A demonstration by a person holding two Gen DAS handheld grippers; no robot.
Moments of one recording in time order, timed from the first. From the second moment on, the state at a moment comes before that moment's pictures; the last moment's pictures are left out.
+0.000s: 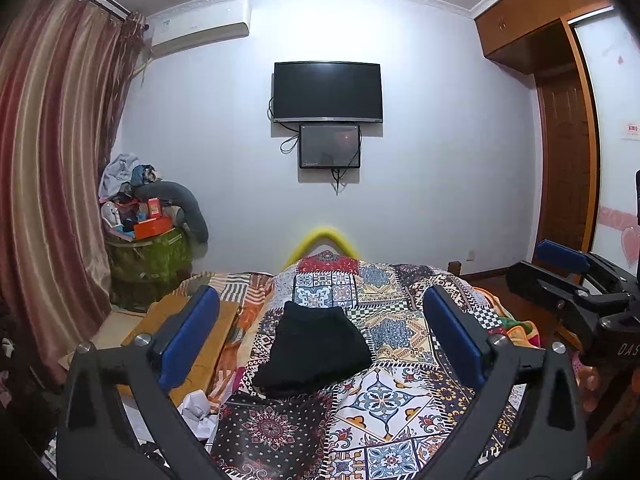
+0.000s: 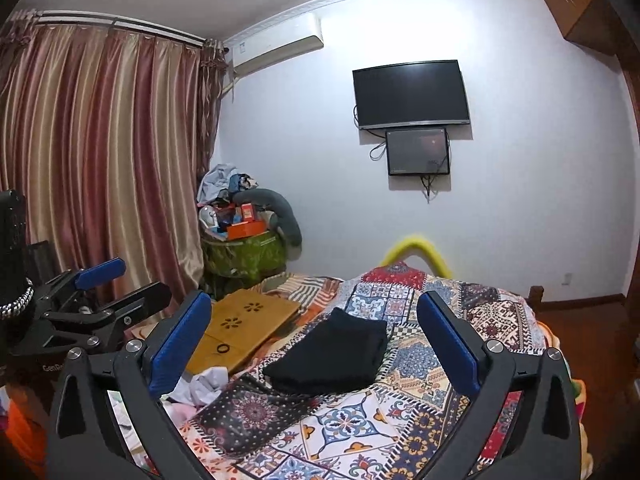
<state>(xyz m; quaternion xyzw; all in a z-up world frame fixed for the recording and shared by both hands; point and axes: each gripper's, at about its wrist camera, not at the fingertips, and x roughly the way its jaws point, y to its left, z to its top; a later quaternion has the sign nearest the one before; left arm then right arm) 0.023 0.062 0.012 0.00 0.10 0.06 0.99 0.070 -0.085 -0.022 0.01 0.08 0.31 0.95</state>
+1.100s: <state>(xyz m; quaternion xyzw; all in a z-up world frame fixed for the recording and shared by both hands) 0.035 0.067 0.002 -0.01 0.12 0.06 0.99 0.069 -0.084 -0.023 0.02 0.10 0.30 0.95</state>
